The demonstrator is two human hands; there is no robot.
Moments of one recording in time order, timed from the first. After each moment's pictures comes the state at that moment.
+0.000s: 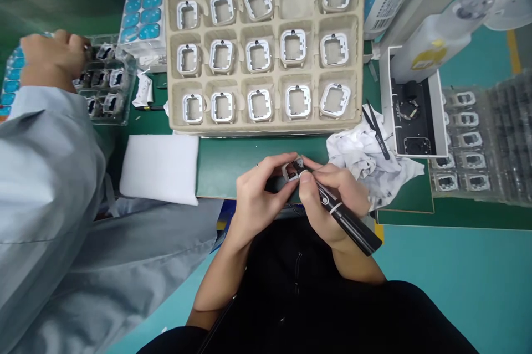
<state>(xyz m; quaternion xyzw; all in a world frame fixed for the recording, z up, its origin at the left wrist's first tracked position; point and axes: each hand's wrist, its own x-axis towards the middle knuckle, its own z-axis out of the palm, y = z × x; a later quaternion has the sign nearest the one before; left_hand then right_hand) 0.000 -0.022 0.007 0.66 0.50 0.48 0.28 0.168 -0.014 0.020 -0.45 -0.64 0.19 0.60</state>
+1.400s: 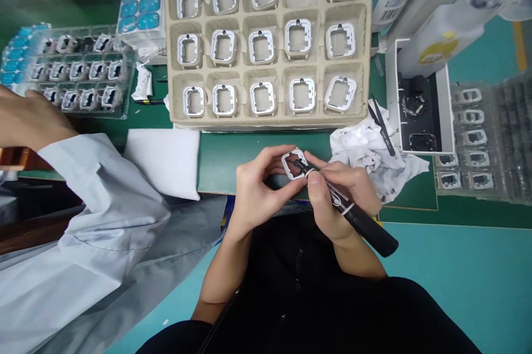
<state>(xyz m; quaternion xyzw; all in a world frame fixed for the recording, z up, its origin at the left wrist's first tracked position) 0.002 -0.018 0.013 0.58 0.51 0.49 0.40 0.160 -0.013 0.014 -0.39 -0.58 0.22 0.68</state>
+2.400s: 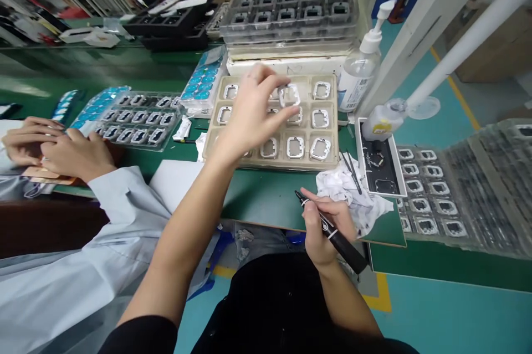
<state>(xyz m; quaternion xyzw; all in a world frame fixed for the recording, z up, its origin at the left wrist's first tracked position) -0.033 0.182 0.101 0.76 0.45 0.46 0.10 0.166 -0.016 -0.005 -0.40 -0.53 0.24 0.70</state>
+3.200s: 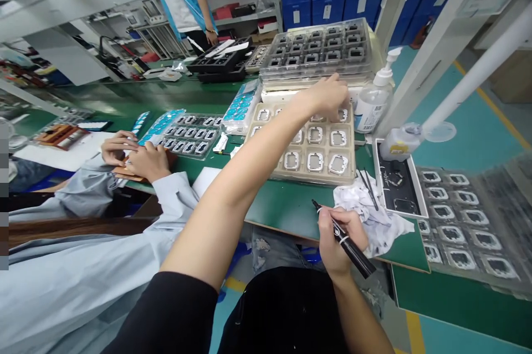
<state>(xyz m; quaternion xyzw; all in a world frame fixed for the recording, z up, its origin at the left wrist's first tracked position) 0.060 0.335 0.132 0.89 0.43 0.17 0.05 0.169 -0.007 -0.003 -0.43 -0.54 0.18 0.70</state>
